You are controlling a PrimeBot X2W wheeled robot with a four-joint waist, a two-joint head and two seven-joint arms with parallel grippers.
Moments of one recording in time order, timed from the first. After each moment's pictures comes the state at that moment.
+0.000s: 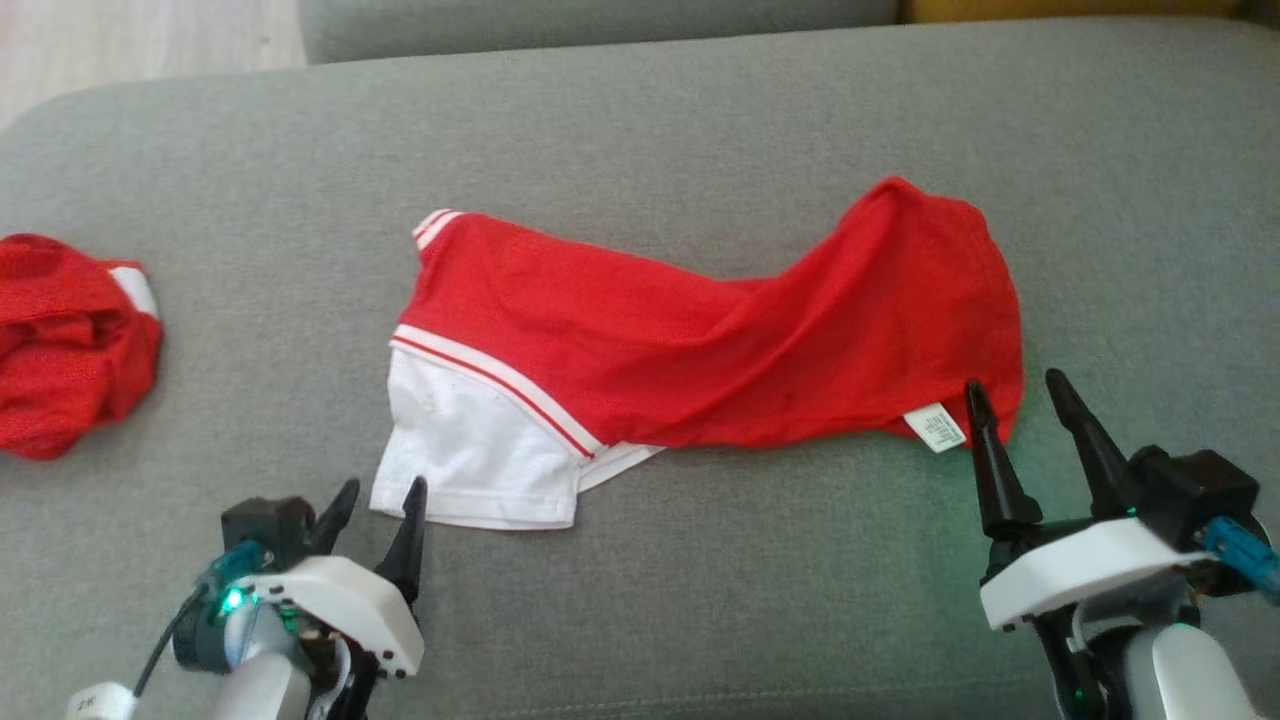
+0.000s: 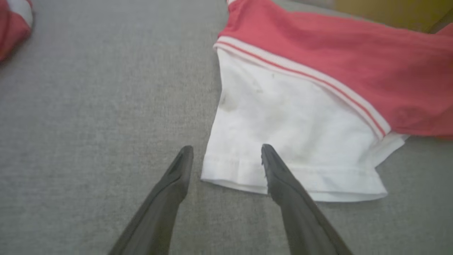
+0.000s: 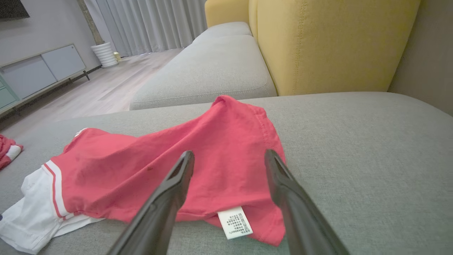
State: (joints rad) left arm -0.12 0.18 -0.29 0.44 -0.40 -0.02 -0.10; right arm 0.03 -0.05 0.03 -0.04 0.17 0.13 0.06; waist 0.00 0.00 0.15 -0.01
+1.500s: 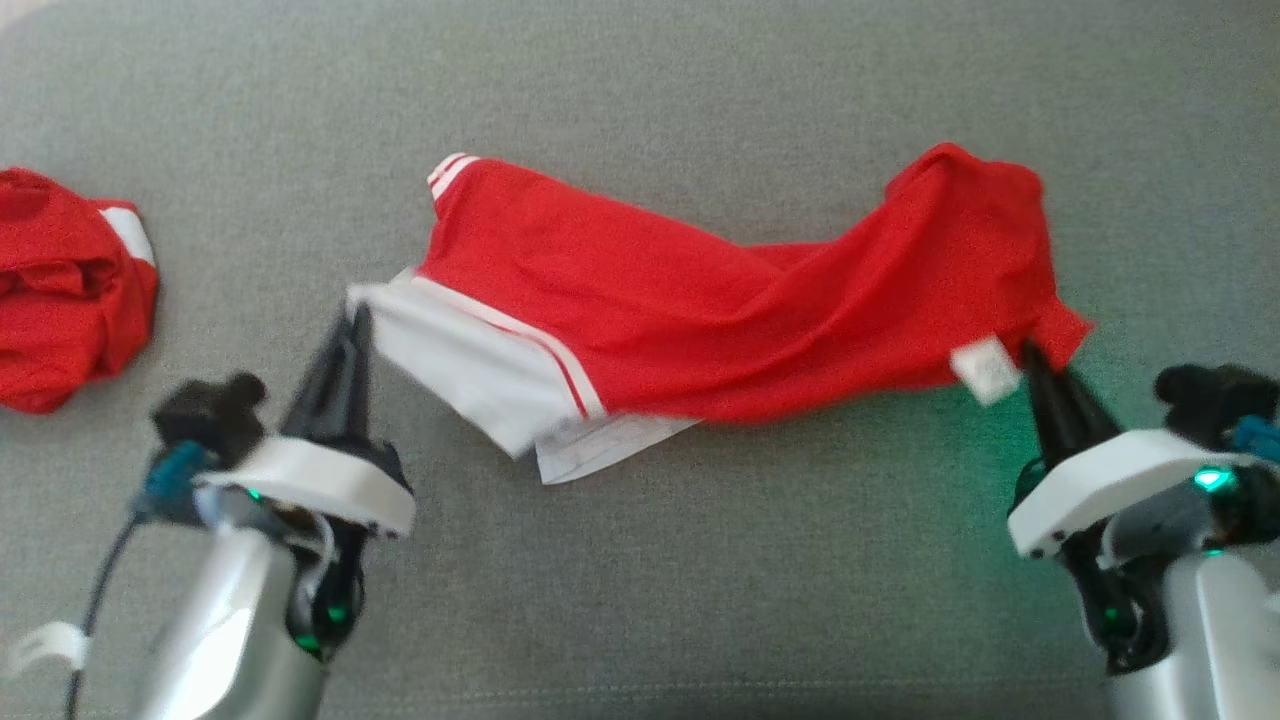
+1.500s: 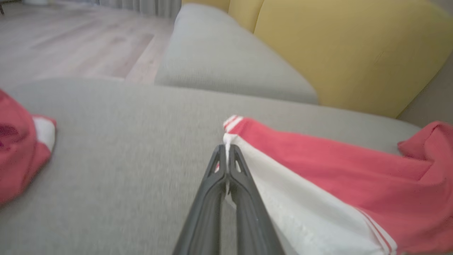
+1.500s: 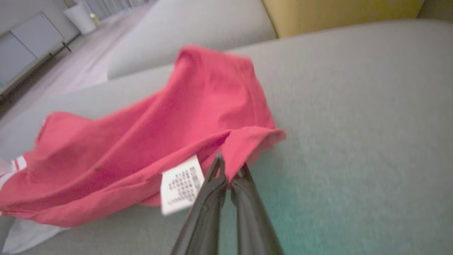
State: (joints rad) left arm -0.28 0.17 -0.27 0.37 -0.42 -0.03 -0.24; right arm -0.11 -0.05 -0.06 0.07 0.26 0.13 0.30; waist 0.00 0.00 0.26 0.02
